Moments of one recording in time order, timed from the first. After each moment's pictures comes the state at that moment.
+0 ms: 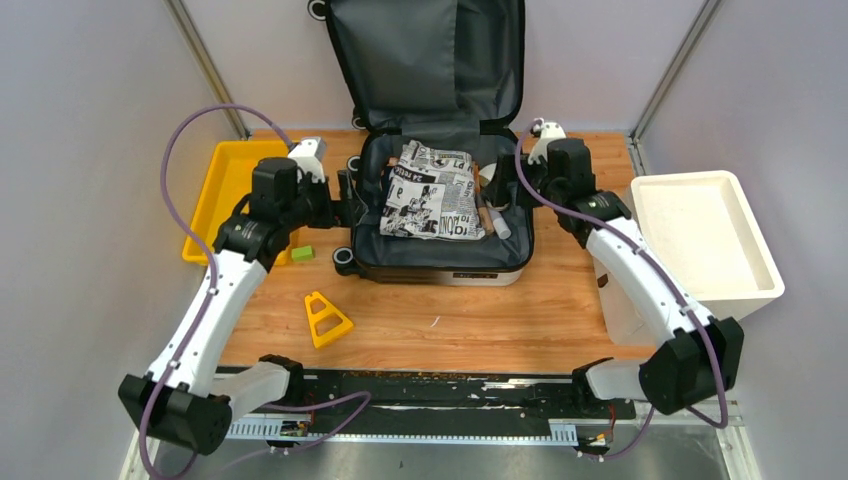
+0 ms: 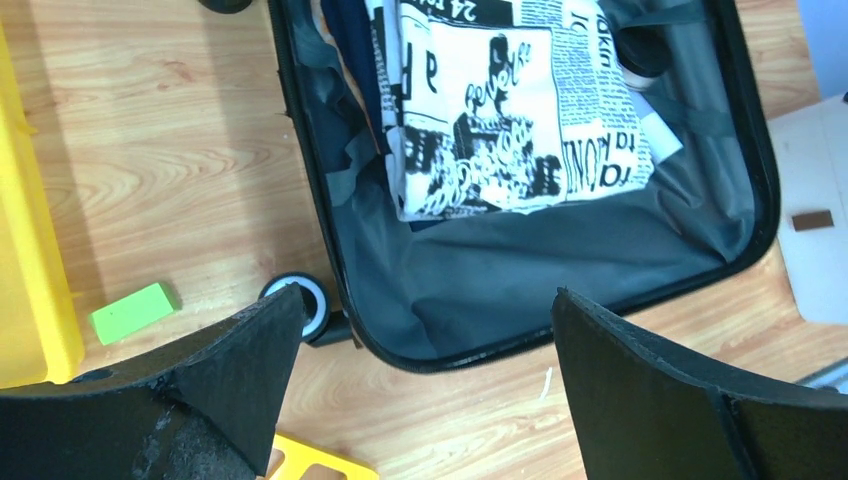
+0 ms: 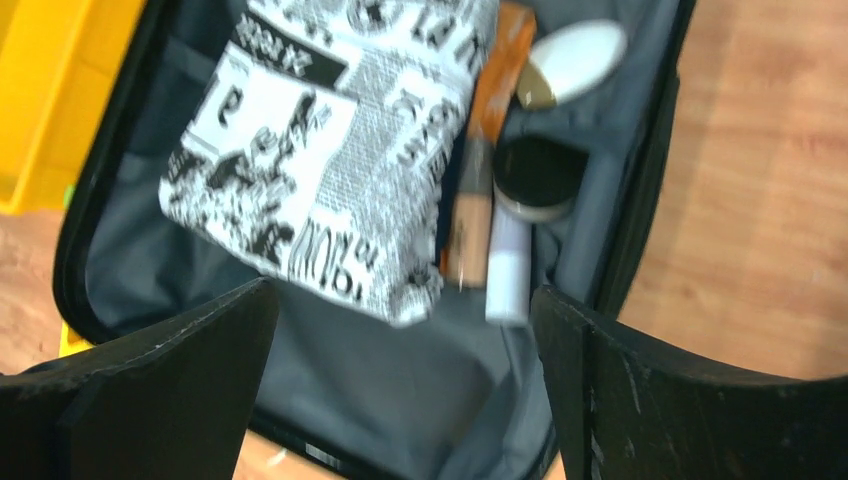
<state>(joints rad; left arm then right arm) -0.27 1.14 1.18 -0.60 0.17 -0.28 0.34 1.37 1.28 -0.38 -0.10 0.24</state>
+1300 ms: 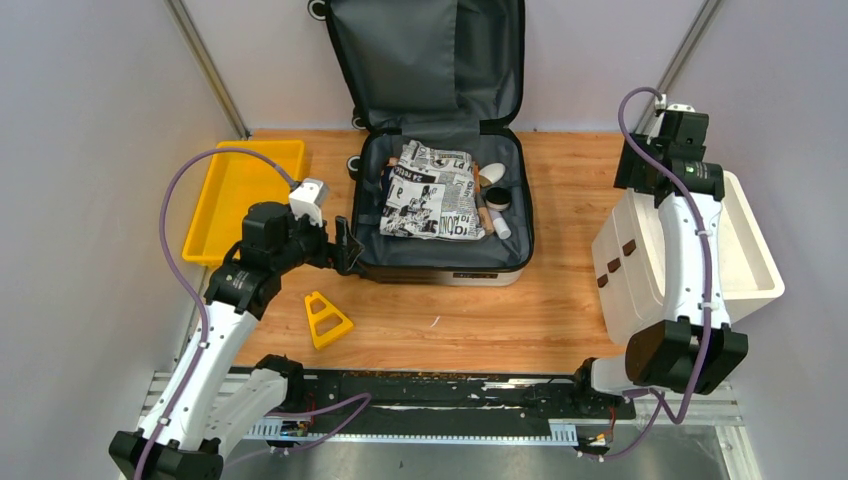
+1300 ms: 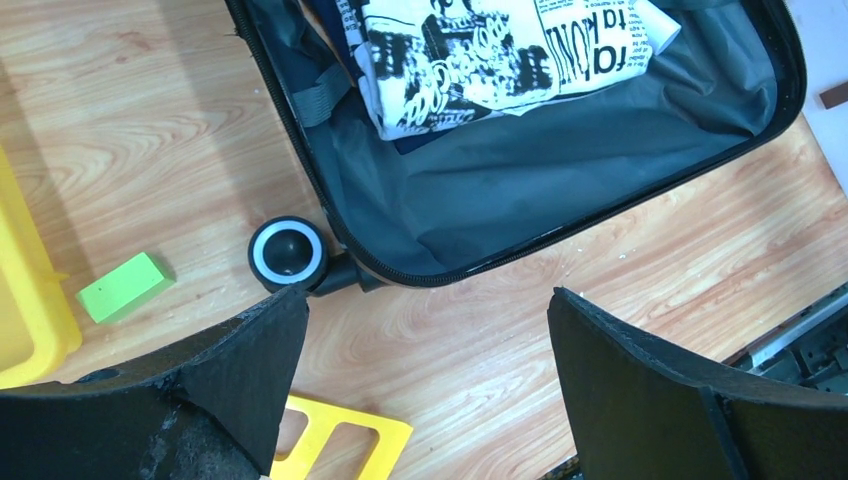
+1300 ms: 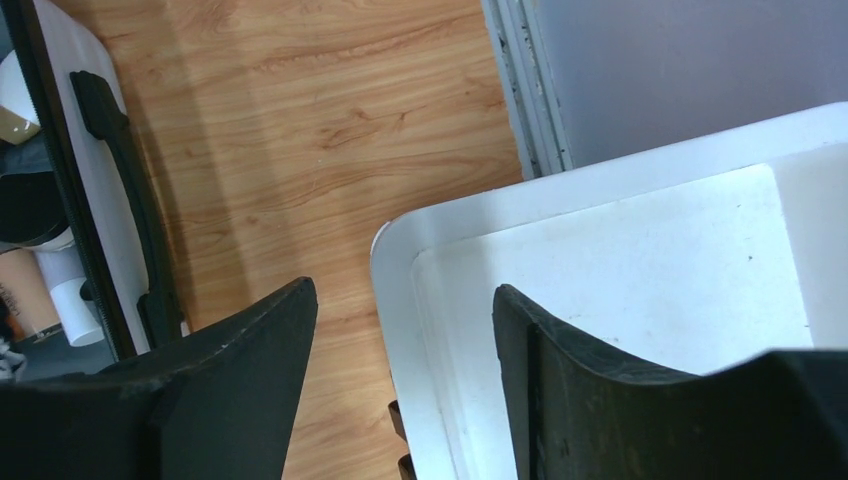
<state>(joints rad) -0.27 0.82 0.89 -0.57 0.28 -0.12 -0.18 1.40 1.57 -0.86 0.16 -0.02</state>
